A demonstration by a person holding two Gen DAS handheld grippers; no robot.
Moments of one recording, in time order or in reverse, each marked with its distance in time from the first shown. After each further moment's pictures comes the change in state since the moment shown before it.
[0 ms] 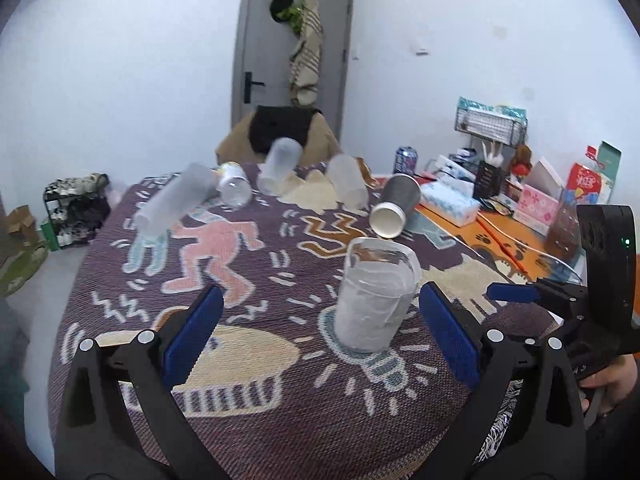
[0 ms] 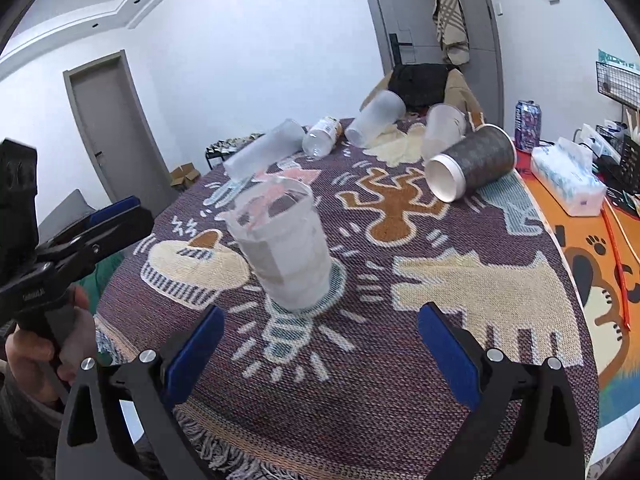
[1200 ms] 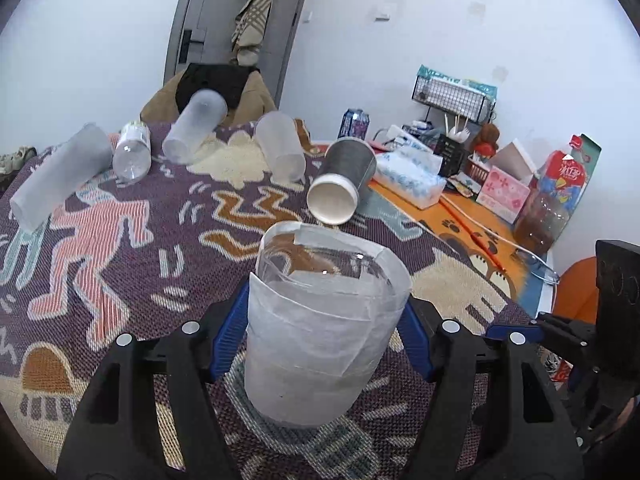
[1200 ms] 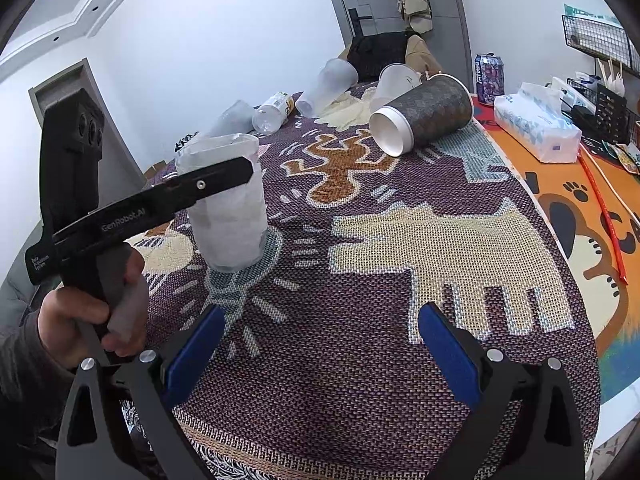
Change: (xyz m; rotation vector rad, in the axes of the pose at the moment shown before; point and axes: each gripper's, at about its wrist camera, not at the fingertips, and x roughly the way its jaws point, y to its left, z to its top) left arm 0.139 -0.031 0.007 -0.012 0.145 -0.277; right arm 0.014 -0.049 -0.022 0.107 0.076 -0.077
